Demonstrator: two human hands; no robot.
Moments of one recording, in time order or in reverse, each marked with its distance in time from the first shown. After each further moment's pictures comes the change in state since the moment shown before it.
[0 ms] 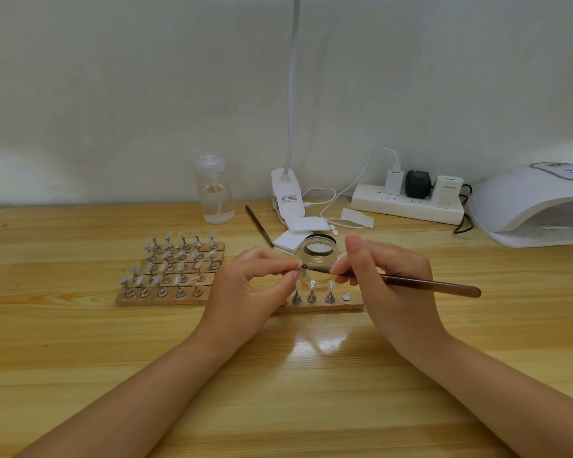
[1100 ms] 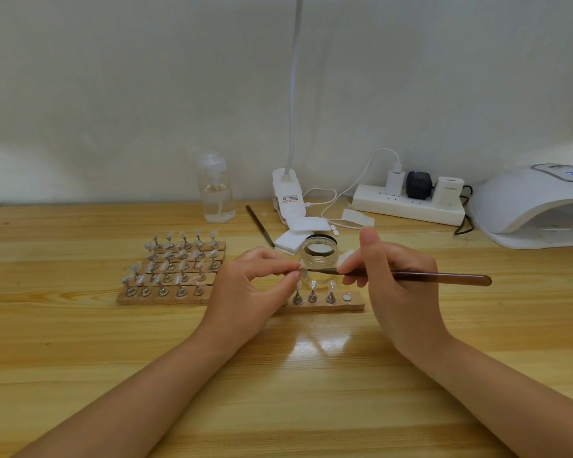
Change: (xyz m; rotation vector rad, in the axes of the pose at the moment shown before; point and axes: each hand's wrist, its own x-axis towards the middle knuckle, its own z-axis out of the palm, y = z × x) left_hand 0.000 0.001 -0.001 -0.001 -0.007 0.009; right_hand 0.000 -0.001 0.001 0.105 0.095 0.164
